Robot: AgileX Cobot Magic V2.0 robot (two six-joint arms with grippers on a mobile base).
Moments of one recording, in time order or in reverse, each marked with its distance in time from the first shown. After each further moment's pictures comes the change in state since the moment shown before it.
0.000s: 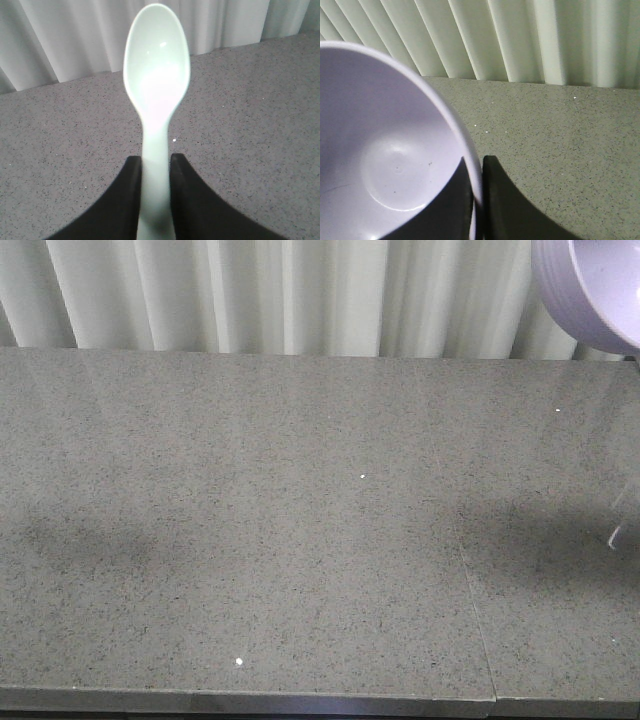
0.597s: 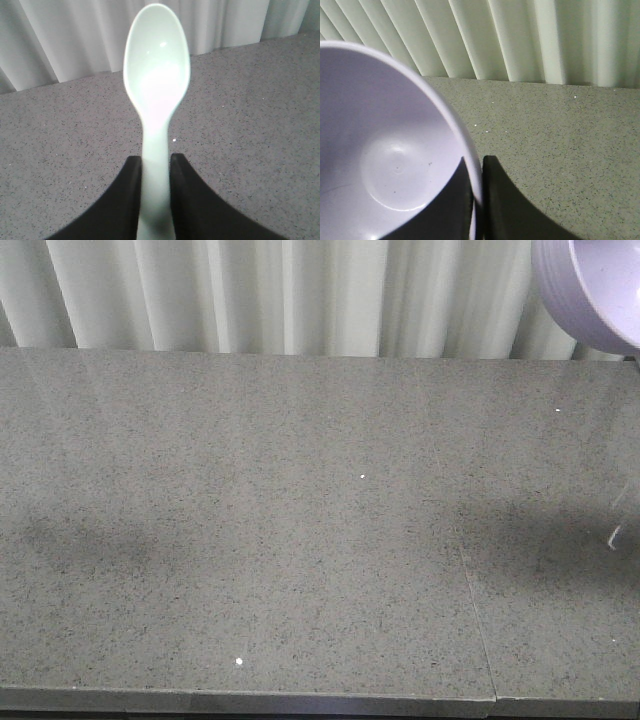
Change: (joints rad) left arm 0.000 0.000 0.000 0.000 0.000 0.000; right arm -0.001 0.000 0.000 0.001 0.000 0.000
